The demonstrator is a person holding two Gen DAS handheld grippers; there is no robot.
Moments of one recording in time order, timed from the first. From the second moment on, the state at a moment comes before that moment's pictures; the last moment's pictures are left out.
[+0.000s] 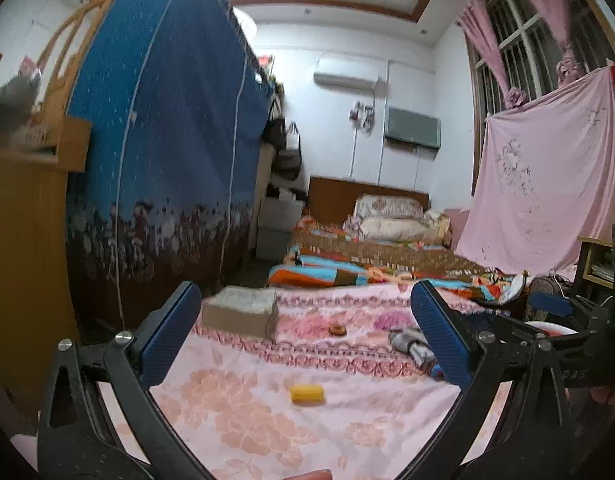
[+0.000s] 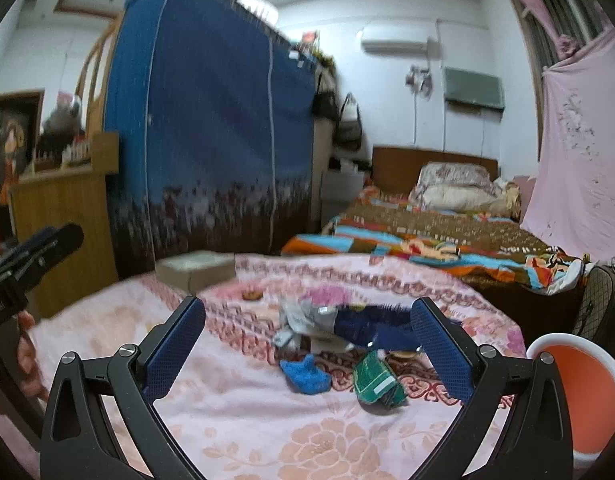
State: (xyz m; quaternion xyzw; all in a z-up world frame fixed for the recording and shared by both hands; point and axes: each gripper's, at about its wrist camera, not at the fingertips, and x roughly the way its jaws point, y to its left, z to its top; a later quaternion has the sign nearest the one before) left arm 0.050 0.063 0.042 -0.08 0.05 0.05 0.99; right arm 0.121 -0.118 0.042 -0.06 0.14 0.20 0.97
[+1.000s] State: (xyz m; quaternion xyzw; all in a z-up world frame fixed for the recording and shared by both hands) left arm 0.139 0.064 -0.024 -0.09 0.35 0.02 0.93; right arm 0.194 -0.109 -0.015 -0.04 0.38 0.24 0.89
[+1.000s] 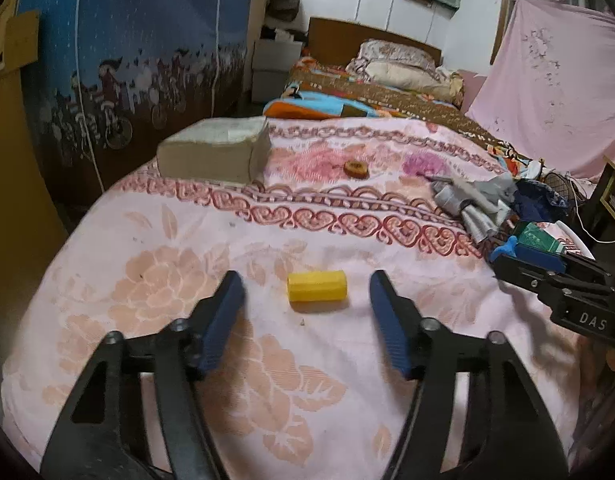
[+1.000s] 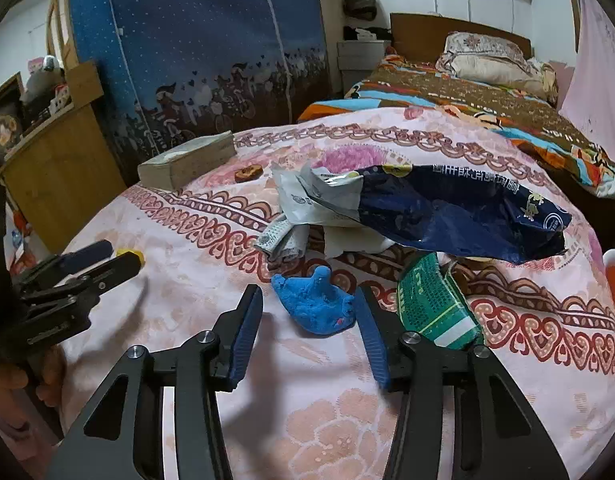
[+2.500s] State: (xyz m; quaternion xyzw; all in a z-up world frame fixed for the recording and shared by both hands) left arm 0.139 -0.099 0.105 0.00 0.04 -0.23 0.97; right arm 0.122 -0.258 0.079 0.06 0.00 0.07 1.00
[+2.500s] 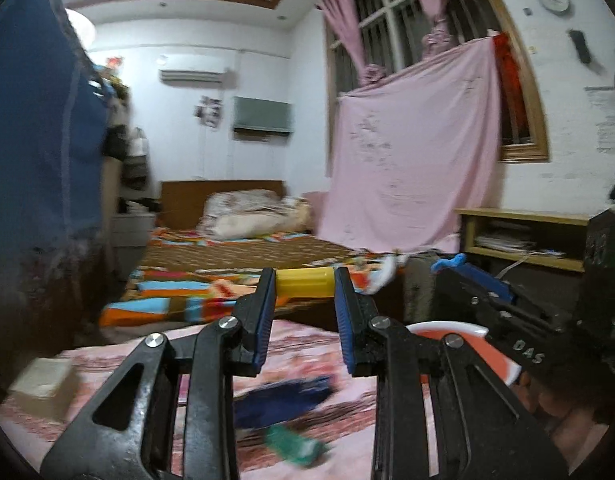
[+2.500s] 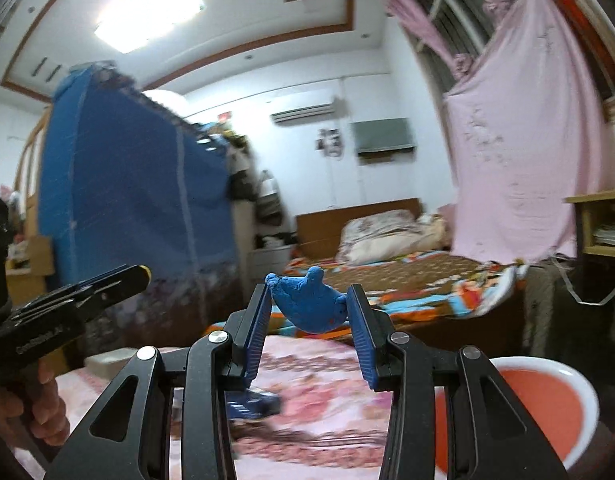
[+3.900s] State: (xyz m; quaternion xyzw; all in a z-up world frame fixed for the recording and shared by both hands) left arm 0.230 -0.258 0.062 -0.04 0.31 -0.36 0.88; right arm 0.136 -0.412 0.029 0.20 0.14 -0.11 0.96
